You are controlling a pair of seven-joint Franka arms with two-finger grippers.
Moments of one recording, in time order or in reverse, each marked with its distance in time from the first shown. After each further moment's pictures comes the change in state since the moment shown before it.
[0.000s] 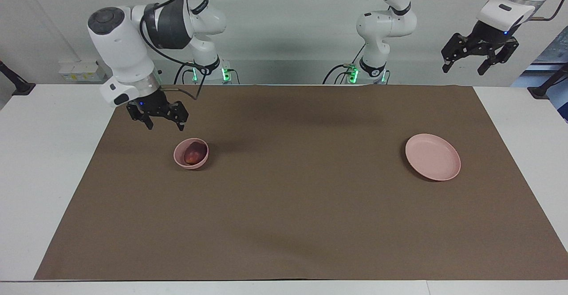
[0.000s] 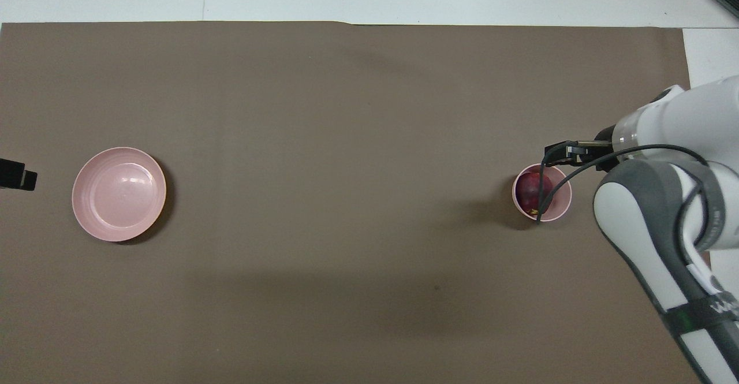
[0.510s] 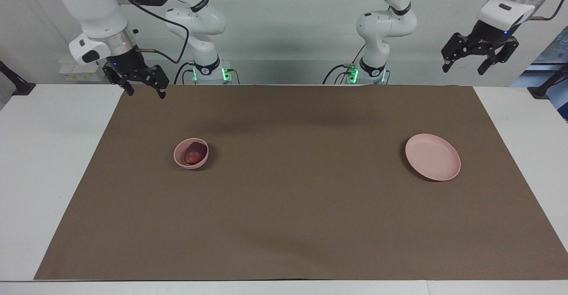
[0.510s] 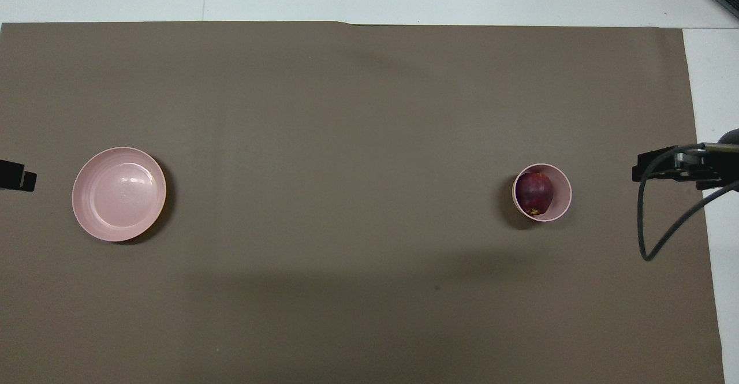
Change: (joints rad) left arm 0.000 -0.001 -0.002 0.000 0.000 0.000 0.000; right arm -0.043 -0.080 -0.011 0.081 0.005 -0.228 0.005
